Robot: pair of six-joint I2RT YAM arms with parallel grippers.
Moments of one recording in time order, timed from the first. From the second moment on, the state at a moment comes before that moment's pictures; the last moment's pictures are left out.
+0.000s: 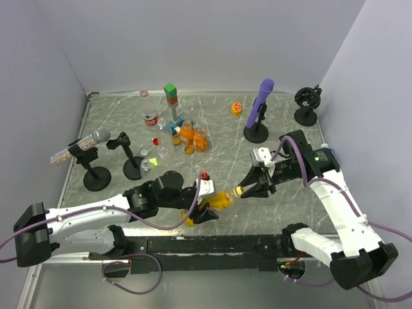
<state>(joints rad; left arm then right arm) -1.14 1.06 0.67 0.05 0.33 0.00 0.30 1.01 1.14 -1.28 -1.22 -1.10</state>
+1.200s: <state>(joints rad) -1.07 0.77 0.61 -0.02 0.33 0.00 0.21 1.09 1.05 -0.90 -0.82 -0.56</state>
